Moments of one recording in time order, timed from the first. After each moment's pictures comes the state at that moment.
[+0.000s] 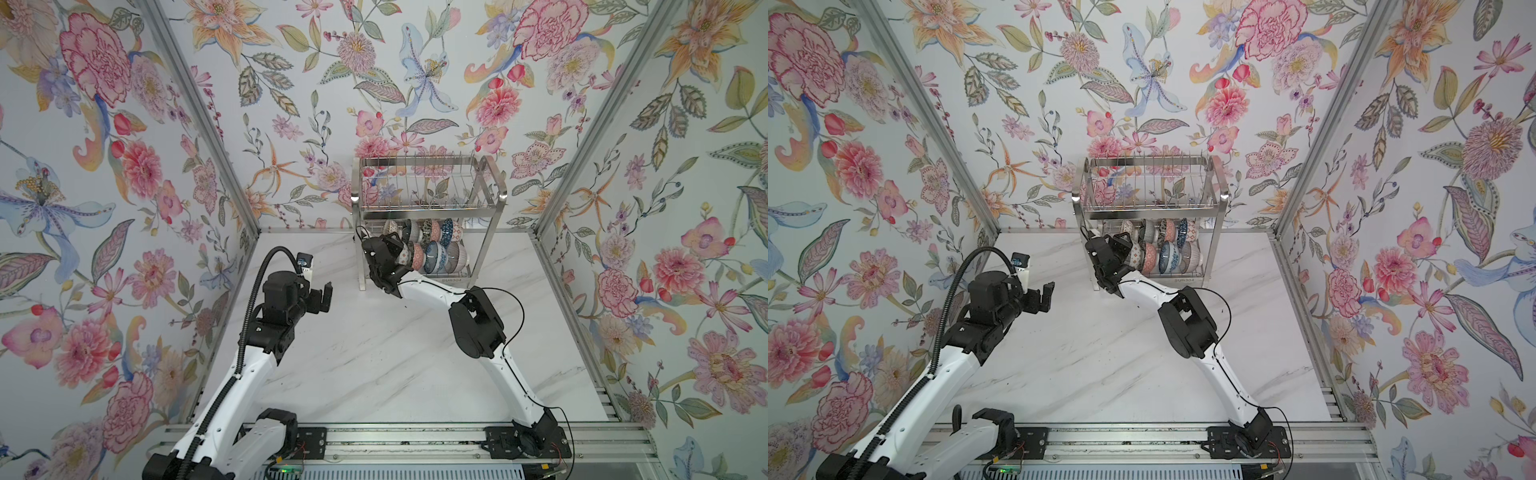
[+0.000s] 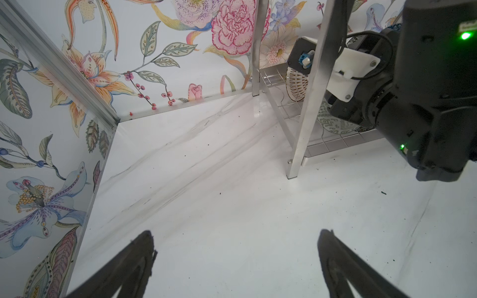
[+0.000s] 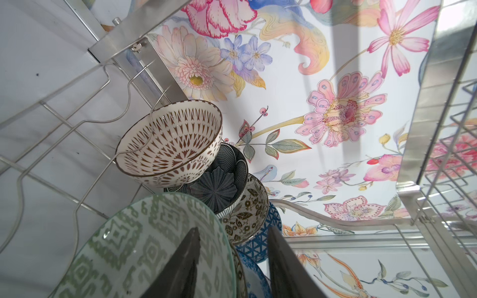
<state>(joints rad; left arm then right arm) -0.20 0.98 0.80 -0.28 -0.05 0.10 0.80 2.46 2.05 0.06 0.95 -0.85</state>
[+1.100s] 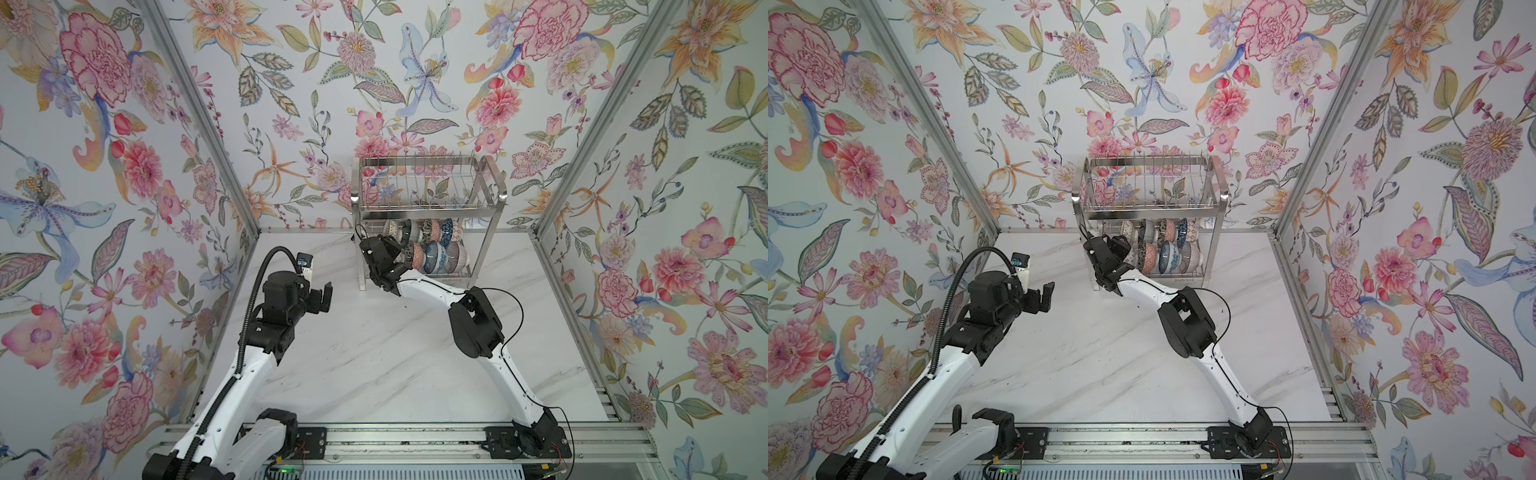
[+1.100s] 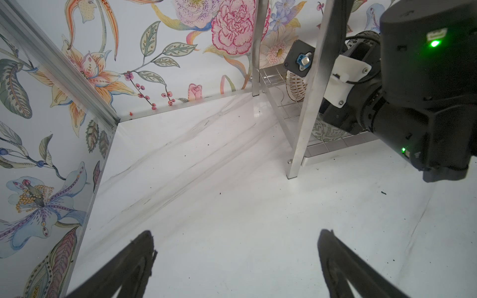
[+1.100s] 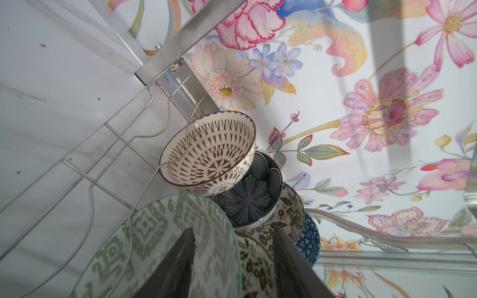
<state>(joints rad) -0.20 0.98 0.80 -0.28 -0.05 0.10 0.80 2.47 2.09 -0.07 0.82 -0.67</state>
